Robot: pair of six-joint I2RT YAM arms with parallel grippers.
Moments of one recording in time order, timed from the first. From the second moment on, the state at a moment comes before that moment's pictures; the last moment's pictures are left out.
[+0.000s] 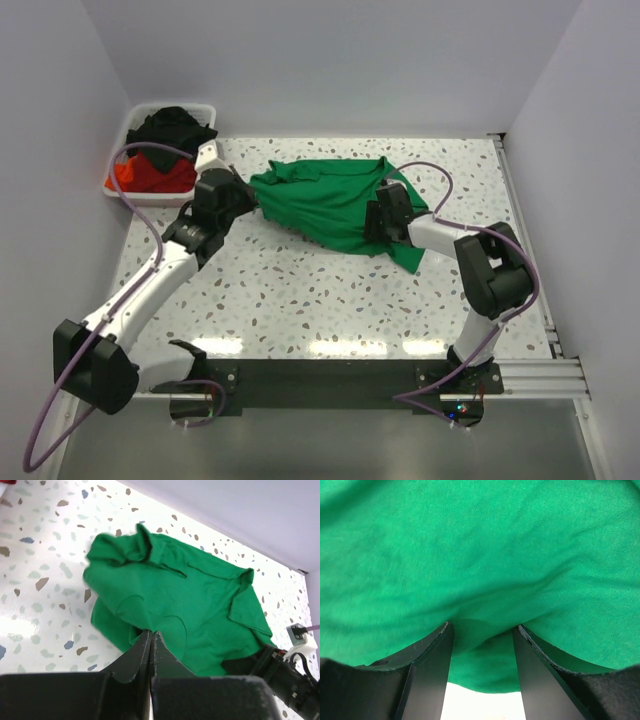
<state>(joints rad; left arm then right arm) -0.40 1.21 0.97 -0.18 -0.31 -0.67 0.42 1.79 1.01 -0.11 0.12 0.46</state>
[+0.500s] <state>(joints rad) -0.41 1.97 1.29 -0.10 -0.16 -0.60 0.42 1.81 1.05 -0.13 0.13 0.46</state>
